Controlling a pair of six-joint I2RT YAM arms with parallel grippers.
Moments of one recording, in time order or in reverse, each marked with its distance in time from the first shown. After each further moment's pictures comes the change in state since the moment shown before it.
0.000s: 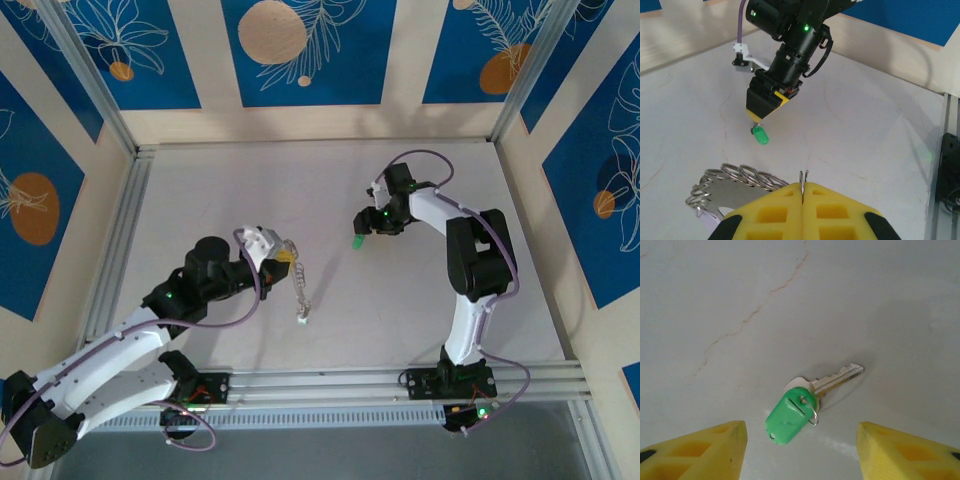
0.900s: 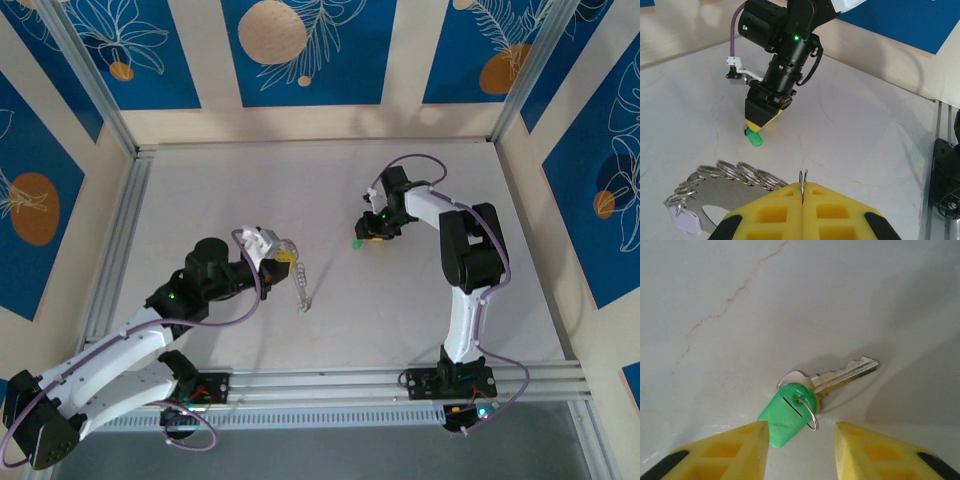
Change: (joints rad) left arm 0.026 0.006 -0.049 0.076 0.052 -0.034; right arm 0.004 0.073 0.043 -0.066 -0.039 -0.037
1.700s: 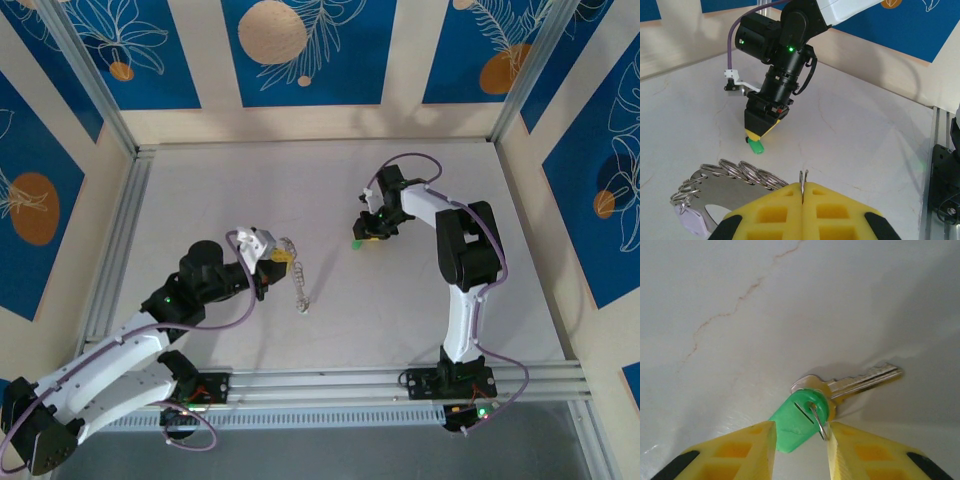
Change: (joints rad) left arm 0.003 -0.042 -0.014 0.009 0.000 -0.001; right arm 0.020 0.026 0.037 -0.037 -0.006 -0.014
